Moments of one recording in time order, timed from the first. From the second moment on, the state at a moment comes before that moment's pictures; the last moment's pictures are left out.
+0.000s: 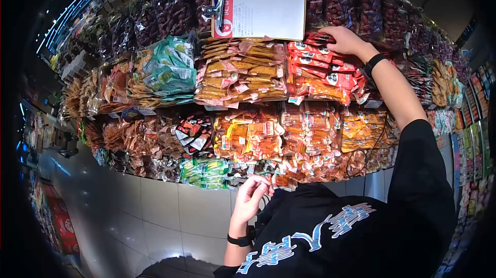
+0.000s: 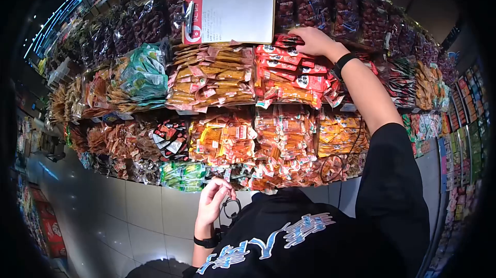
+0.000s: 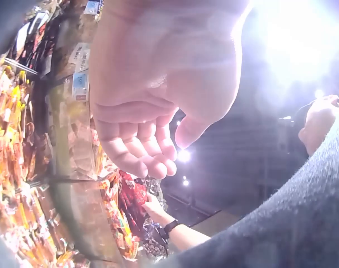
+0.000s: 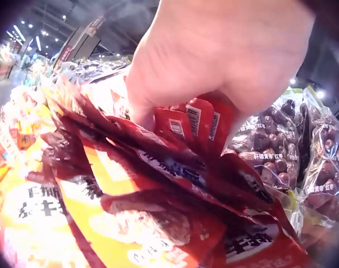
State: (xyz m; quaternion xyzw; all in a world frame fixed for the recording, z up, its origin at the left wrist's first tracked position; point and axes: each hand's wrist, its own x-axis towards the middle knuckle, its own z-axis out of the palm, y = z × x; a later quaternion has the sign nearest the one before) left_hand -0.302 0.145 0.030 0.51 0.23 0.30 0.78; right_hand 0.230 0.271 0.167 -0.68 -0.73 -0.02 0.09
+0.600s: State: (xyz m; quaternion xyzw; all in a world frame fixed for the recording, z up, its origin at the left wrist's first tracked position) left_hand -0.248 0.110 0.029 0.55 0.23 0.25 0.76; right_hand 0.231 0.181 0.192 -0.60 -0.71 -0.23 0.30
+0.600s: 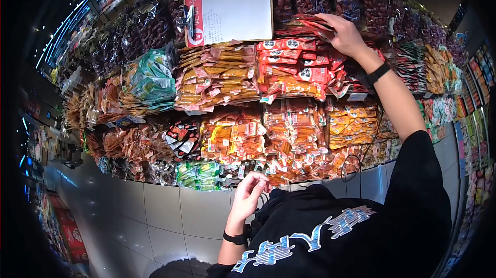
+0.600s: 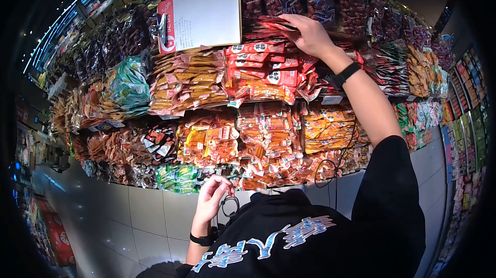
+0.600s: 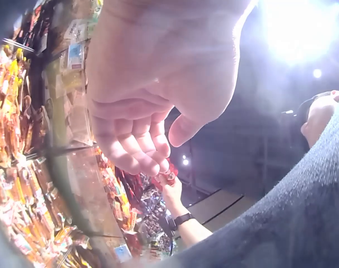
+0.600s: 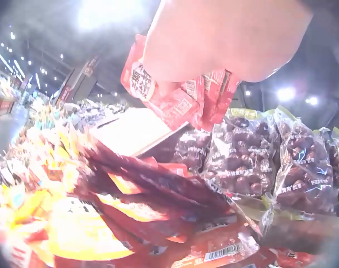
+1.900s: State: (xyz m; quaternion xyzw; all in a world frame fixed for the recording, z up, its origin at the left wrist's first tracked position) left_hand 0.081 -0.098 0.009 0.65 0.35 0.41 0.54; right_hand 0.209 -0.142 0.034 -0.71 -0.58 0.15 0.37
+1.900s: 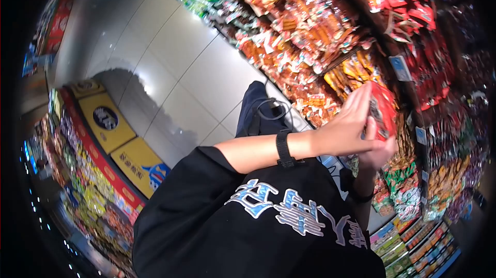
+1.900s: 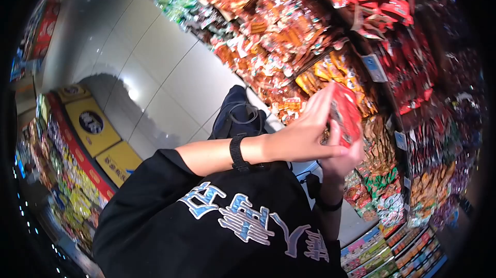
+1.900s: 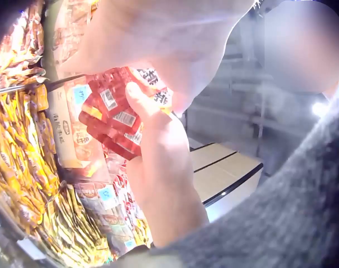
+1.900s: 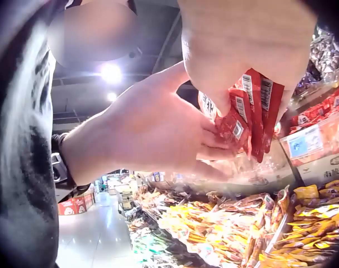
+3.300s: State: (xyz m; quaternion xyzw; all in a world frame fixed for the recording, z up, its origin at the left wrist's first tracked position) left_hand 0.107 -0.096 0.015 0.51 0.34 0.21 0.76; right_hand 0.300 -0.175 -0.006 -0.63 -0.42 0.41 0.50
